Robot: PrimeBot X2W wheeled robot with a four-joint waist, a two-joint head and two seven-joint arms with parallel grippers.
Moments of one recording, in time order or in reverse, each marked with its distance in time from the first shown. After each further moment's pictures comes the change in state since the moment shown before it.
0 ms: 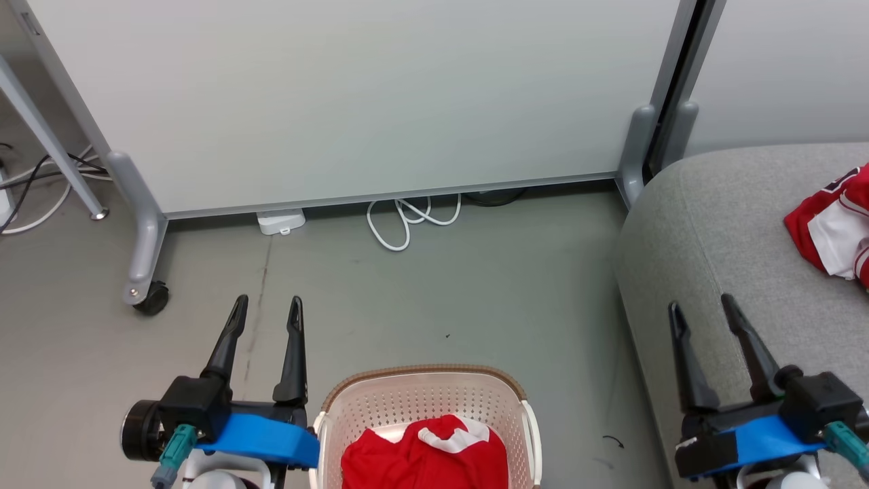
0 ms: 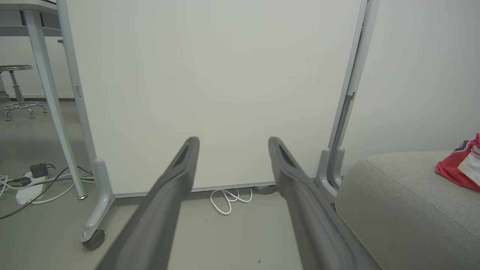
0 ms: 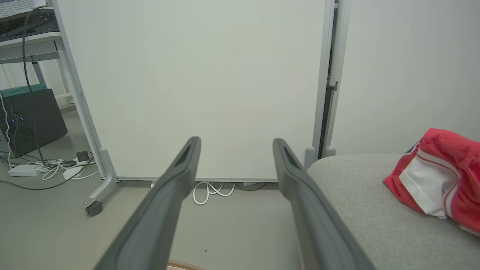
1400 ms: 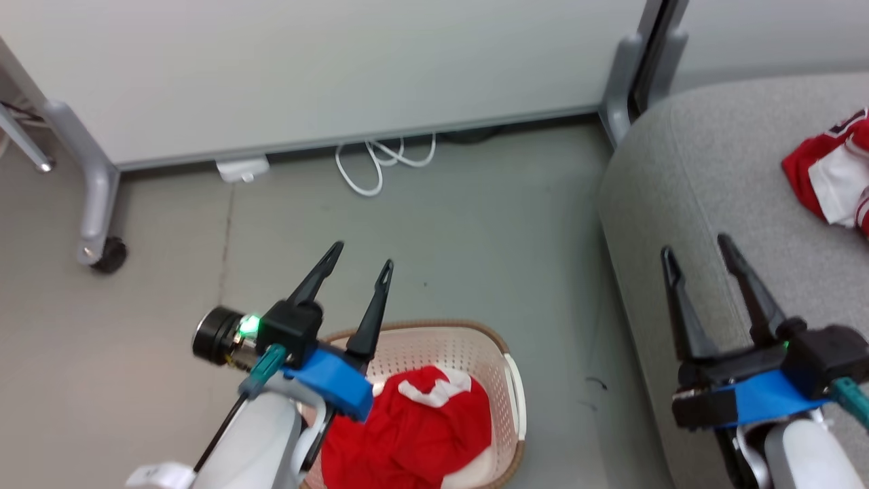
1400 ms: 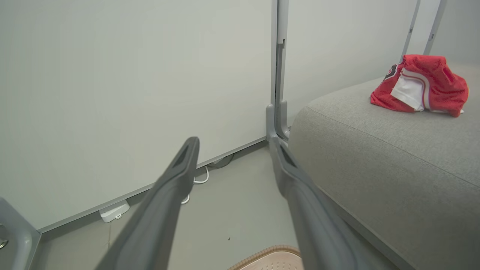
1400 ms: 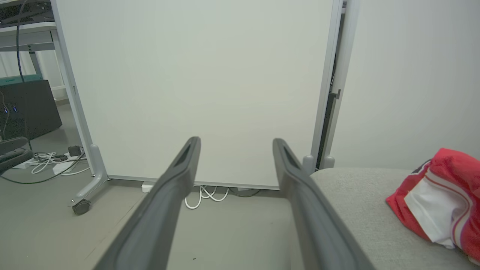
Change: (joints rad) left arm -0.229 0.040 -0.232 0.198 0.029 -0.048 0.000; right arm -0.075 -0.021 0.043 -0.052 -0.024 0.000 0.000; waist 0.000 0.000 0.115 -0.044
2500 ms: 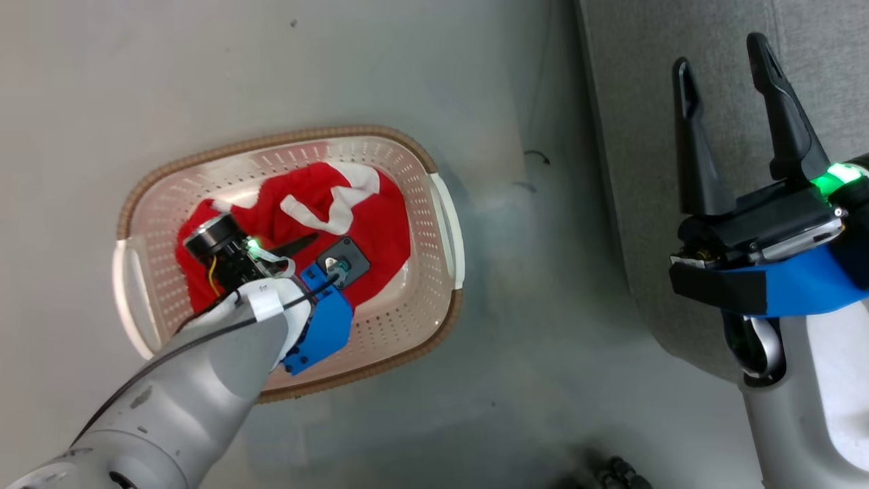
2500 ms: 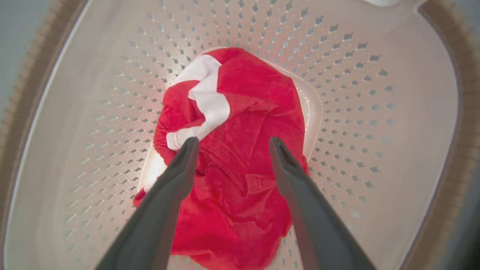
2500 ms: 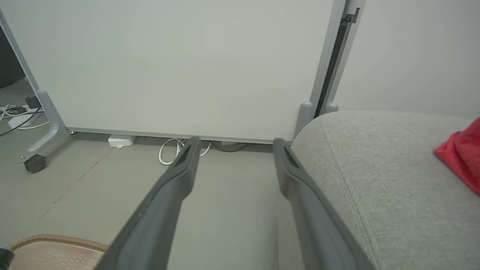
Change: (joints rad) left arm -0.603 0.070 -0.880 0.706 -0.218 -0.001 0.222; right arm -0.345 -0.017 0.060 -0.115 0.036 0.000 0.000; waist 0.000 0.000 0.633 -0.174
